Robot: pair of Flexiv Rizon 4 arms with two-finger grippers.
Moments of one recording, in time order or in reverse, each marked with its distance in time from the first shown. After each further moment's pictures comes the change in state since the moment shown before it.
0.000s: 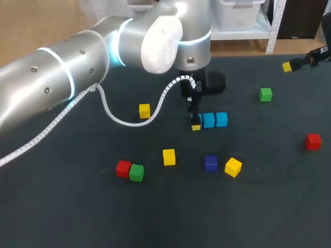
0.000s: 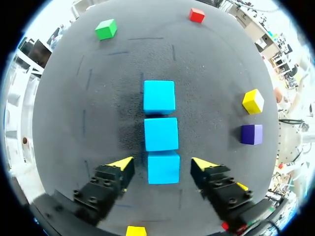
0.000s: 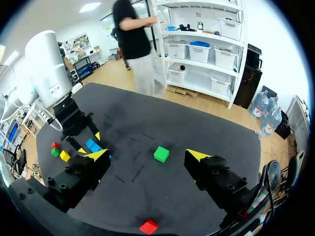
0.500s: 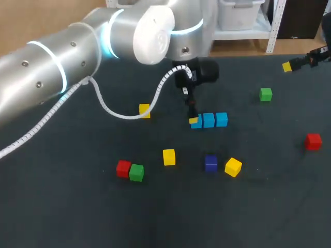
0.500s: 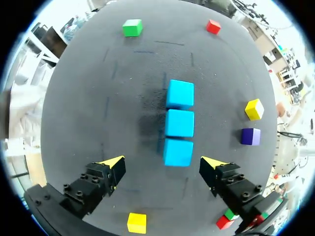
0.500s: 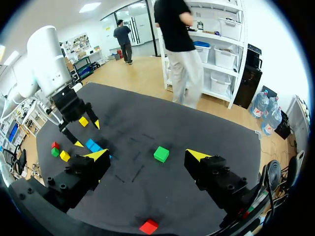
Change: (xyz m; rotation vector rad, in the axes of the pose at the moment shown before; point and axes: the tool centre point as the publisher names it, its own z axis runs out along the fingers) left arm 0.015 0.015 -0.026 -0.028 -0.019 -0.128; right arm 0.000 0.000 0.000 0.000 0.000 0.000
